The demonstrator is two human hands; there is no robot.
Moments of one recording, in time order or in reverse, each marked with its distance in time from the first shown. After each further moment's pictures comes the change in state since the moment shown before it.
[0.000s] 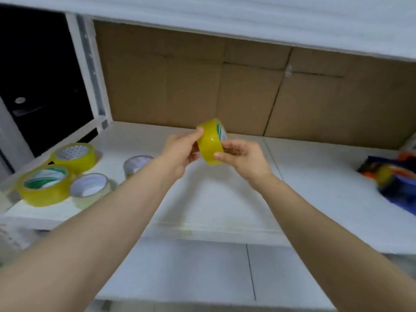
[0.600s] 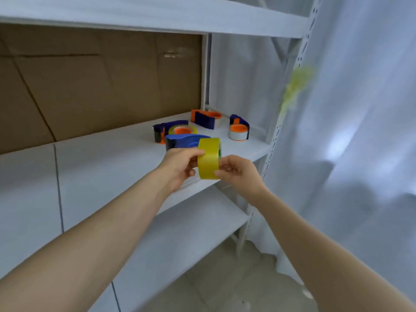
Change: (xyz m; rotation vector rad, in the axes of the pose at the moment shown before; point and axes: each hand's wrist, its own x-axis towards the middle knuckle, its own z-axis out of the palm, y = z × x) left_hand -0.144 -0.153 0.494 0.181 -0.692 -0.214; right_hand -0.264 0.108 -0.447 -0.157 0.591 0.234
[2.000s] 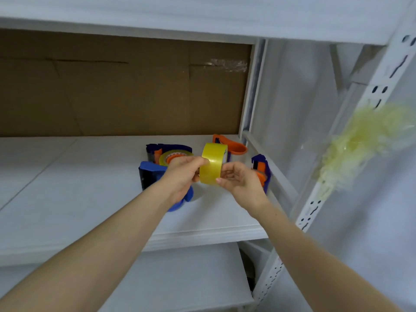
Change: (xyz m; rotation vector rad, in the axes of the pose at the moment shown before) left_hand 0.210 0.010 0.128 -0.049 0.521 0.176; right_hand 0.270 0.098 -0.118 0.147 -0.435 -0.246
